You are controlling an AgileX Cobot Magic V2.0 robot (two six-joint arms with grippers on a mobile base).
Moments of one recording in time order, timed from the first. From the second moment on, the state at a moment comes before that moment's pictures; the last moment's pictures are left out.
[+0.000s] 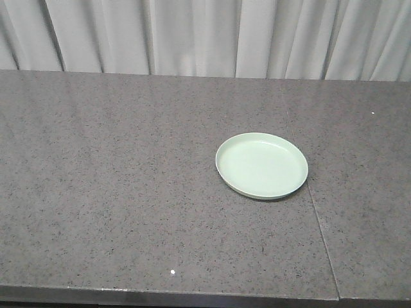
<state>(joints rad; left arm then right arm) -0.01 -0.01 0.03 0.04 0.14 -0.07 0.01 -0.01 0.03 -0.07 -0.03 0.06</state>
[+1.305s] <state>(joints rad) -0.01 -0.01 0.03 0.04 0.14 -0.07 0.01 1.11 -1.14 0.58 0.70 -0.46</state>
